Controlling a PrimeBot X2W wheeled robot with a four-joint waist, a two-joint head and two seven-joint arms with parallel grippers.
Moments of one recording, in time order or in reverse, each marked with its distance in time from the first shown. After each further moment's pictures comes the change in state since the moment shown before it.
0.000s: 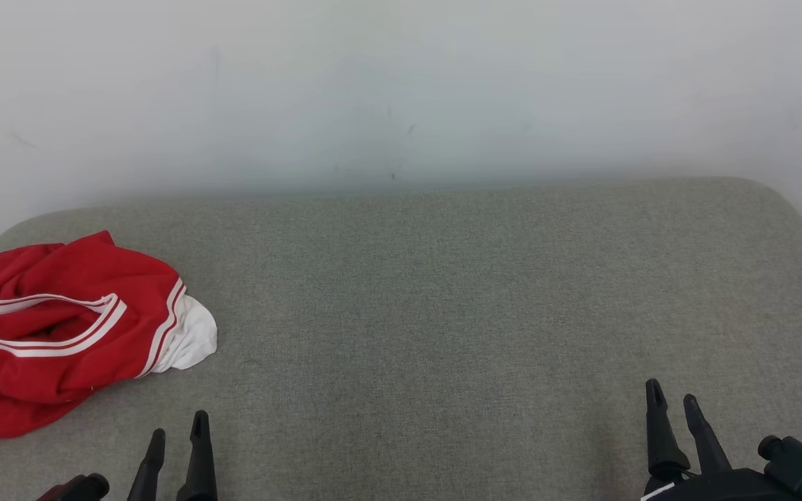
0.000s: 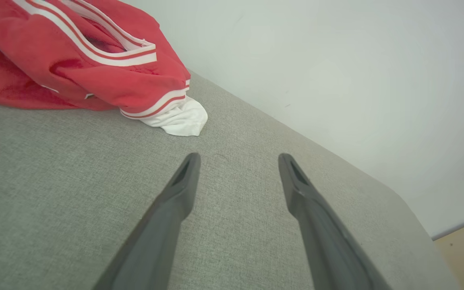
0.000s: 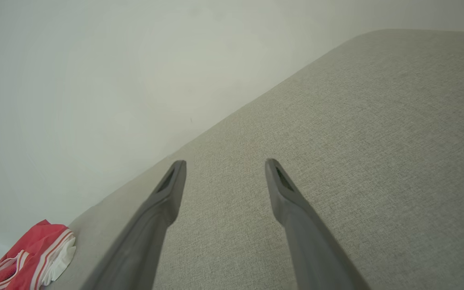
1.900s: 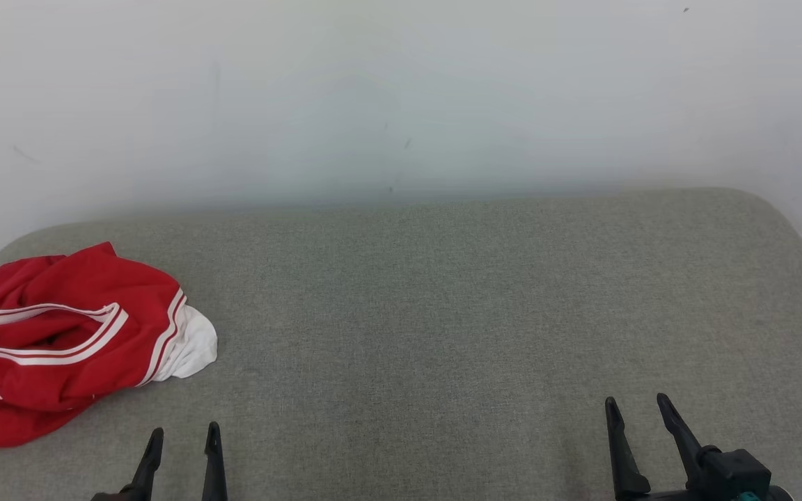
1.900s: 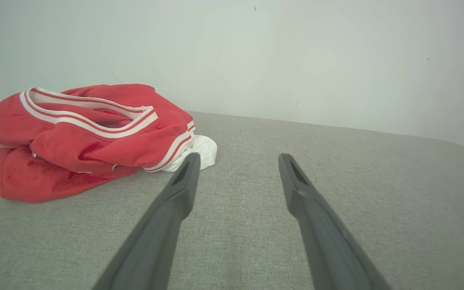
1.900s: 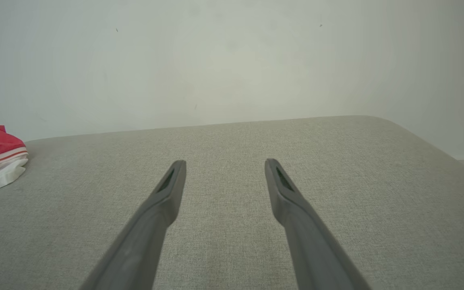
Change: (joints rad) left arm 0.029 -0.001 -0.007 0.007 0.412 0.019 -0.124; right arm 0.019 -0.002 0.051 0.025 -0.485 0.002 -0.114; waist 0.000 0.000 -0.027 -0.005
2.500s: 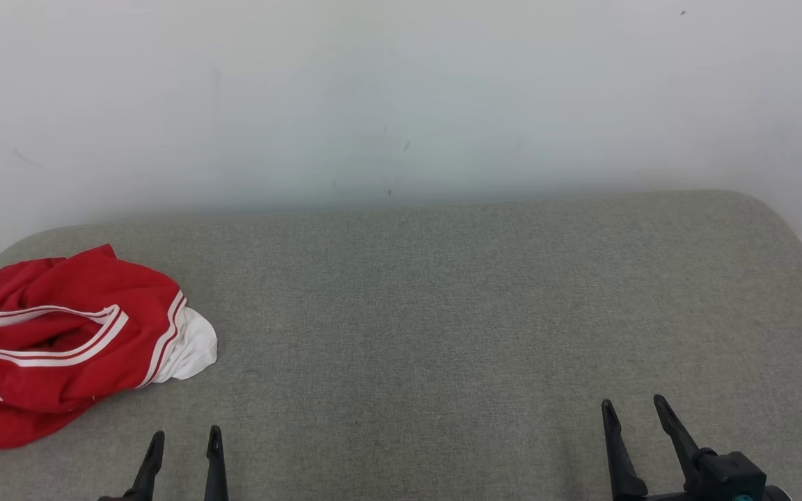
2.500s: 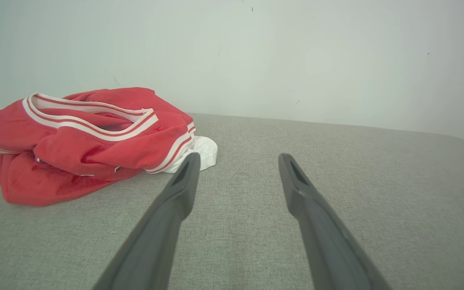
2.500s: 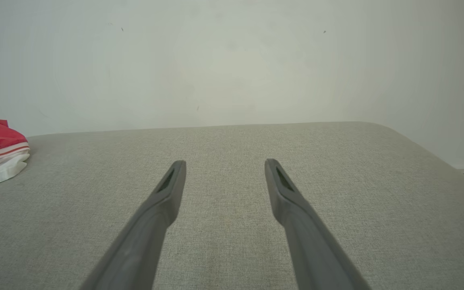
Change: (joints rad) left arm 0.007 -0.001 -0.004 0.004 0.034 0.008 -0.011; right arm 0.003 0.000 0.006 0.002 -0.033 0.000 -0.013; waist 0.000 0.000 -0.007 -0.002
